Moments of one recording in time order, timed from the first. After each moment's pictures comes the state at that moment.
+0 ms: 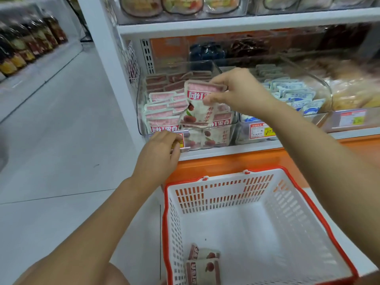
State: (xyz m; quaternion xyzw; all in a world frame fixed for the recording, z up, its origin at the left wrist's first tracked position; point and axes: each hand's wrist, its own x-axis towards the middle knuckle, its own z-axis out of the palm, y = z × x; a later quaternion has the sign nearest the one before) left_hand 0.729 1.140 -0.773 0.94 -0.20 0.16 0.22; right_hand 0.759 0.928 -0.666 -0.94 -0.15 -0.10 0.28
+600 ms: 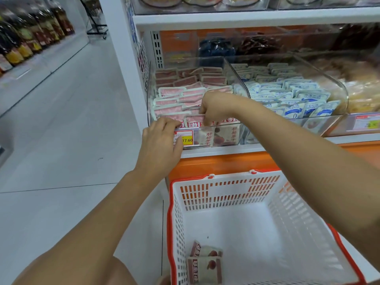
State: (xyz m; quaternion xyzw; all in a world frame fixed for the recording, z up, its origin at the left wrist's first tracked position) left_hand 0.734 1.148 -0.768 0.95 -0.13 0.17 0.21; right_hand 0.800 0.983 -0.694 -0.98 -0.12 0.11 0.08
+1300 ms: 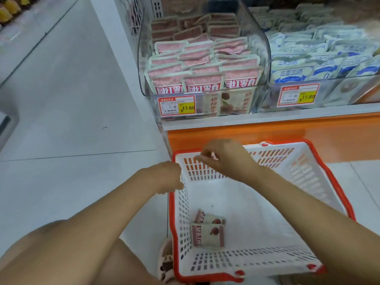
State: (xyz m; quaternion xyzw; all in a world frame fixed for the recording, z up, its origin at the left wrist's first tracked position) left_hand 0.712 1.151 -0.857 0.91 -0.15 -0.39 0.04; right_hand 0.706 0.966 -0.859 -0.94 -0.24 -0.04 0.23
